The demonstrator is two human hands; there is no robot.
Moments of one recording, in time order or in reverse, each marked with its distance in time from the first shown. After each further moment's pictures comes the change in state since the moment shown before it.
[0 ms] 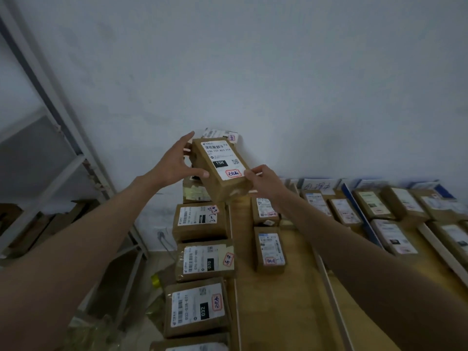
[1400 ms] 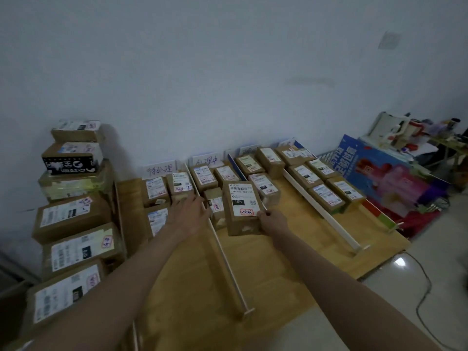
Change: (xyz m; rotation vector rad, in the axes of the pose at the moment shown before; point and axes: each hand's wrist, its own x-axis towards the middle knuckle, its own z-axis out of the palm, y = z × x) left_hand -0.150 0.173 0.347 0.662 -0.308 0.241; right_hand -0.229 0.260 -0.234 0.125 0.583 0.466
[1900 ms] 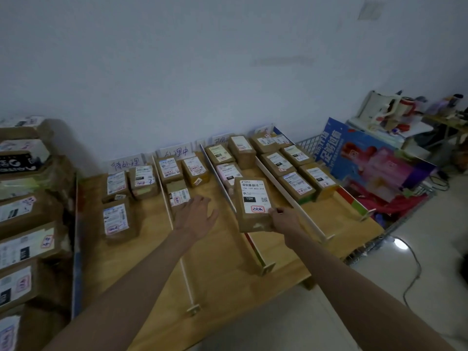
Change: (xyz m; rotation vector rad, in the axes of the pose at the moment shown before) left_hand 0.027 0.187 0.061 0.001 -0.018 -0.012; right_hand 0.085 0.086 -0.168 0.074 0.021 0.024
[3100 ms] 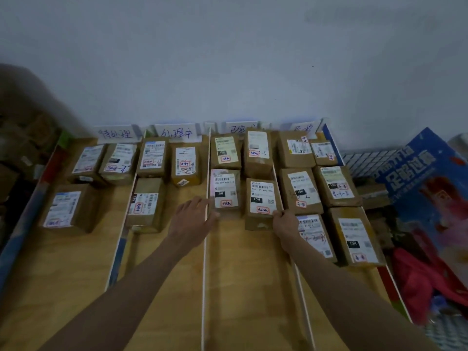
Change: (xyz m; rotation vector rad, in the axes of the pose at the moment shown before) left_hand 0.234 0.071 0.105 -0.095 -0.005 -0.351; right_hand 0.353 -0.025 0.019 -0.389 -0.223 -0.013
